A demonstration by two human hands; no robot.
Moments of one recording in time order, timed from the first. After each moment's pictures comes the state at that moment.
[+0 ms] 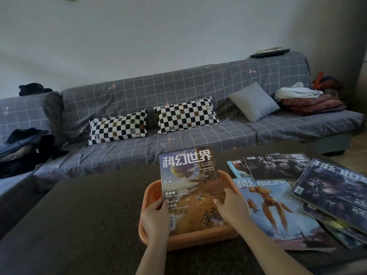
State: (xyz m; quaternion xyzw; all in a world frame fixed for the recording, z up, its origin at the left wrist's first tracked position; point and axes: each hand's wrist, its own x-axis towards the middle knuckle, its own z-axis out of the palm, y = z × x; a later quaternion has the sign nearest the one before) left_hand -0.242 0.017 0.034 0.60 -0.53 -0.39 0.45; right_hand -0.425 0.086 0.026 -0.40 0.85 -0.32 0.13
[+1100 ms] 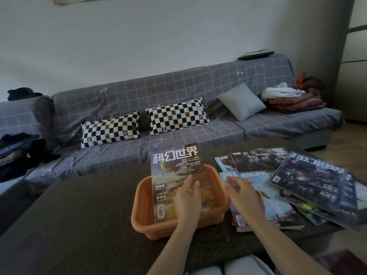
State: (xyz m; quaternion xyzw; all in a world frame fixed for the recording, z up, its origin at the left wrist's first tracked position) left_hand -0.318 0.086 0.053 0.46 -0.69 -0.37 0.41; right_hand -0.445 0.161 0.046 -0.33 0.77 -0.53 0.14
